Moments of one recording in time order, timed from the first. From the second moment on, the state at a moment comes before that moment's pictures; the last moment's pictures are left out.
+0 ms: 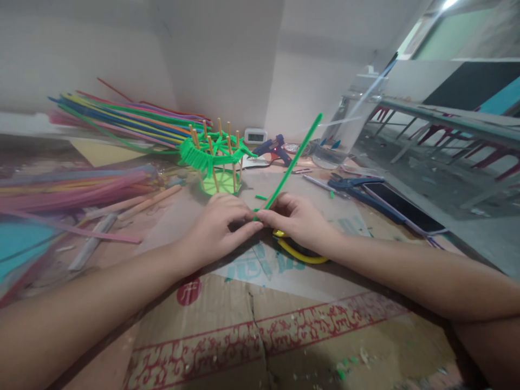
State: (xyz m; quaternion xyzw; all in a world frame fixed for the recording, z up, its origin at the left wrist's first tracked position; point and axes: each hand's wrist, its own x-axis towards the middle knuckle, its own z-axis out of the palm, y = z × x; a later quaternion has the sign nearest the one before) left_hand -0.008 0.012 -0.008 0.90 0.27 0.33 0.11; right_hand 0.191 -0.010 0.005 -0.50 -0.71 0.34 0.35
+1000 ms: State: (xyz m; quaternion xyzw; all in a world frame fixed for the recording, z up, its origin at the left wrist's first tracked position) left_hand -0.024 -0.012 0.062 0.84 0.35 0.37 0.18; right_hand 0.229 -0.019 0.042 -0.46 -0.88 0.11 0.03
